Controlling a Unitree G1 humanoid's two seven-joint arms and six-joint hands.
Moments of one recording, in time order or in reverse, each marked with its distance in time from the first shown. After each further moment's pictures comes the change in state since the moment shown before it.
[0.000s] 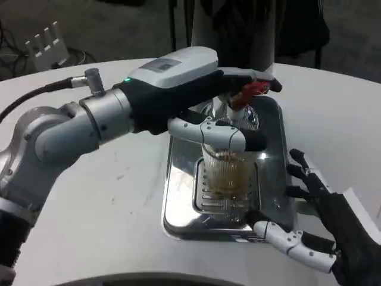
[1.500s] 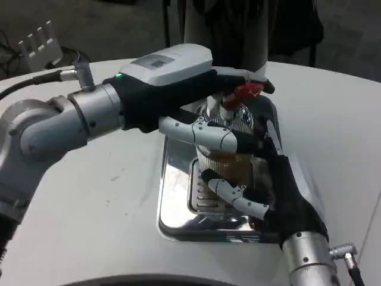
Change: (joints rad) left arm 0.003 0.052 0.009 -0.052 -0.013 0.012 -0.043; right arm -0.390 0.039 0.116 0.560 0.061 -0.090 -0.438
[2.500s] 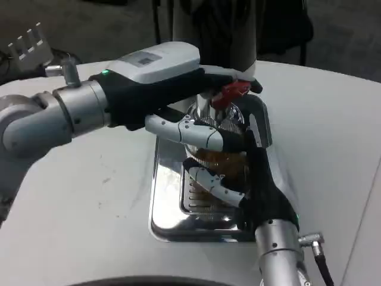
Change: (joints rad) left arm -0.006 0.049 0.010 0.029 -0.023 -0.043 -0.021; right arm -0.136 0.040 0.046 0.202 0.065 -0.025 -0.160
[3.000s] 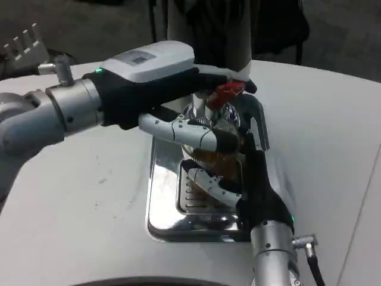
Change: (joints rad) left arm 0.000 0.028 0.000 0.004 -0.016 -0.012 -0.007; right arm -0.030 0.013 0.005 0.085 0.007 -0.012 -0.077
